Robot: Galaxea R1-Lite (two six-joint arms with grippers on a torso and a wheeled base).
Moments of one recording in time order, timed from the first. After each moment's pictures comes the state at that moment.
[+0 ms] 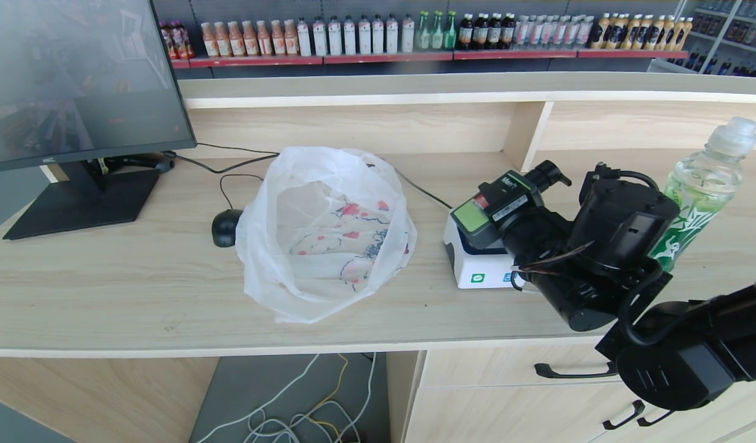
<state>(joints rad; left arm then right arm) 0.00 0.00 0.00 0.00 0.00 0.00 0.59 1.85 -0.82 -1.18 -0.42 0.84</state>
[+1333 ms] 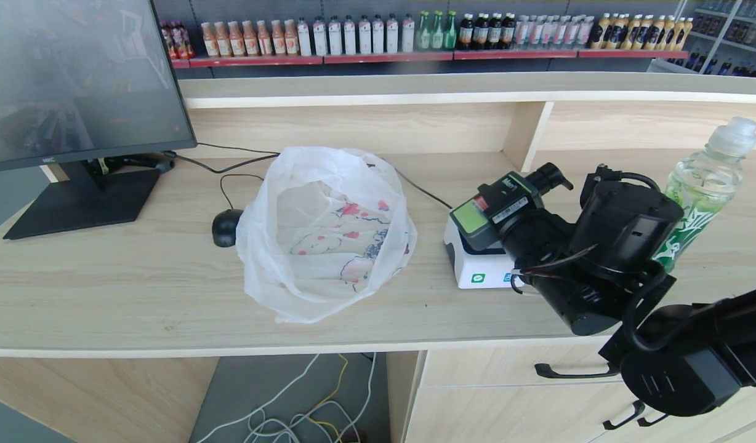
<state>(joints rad) 0.00 0.00 0.00 0.00 0.00 0.00 0.61 1.83 -0.81 -1.18 -0.43 0.84</state>
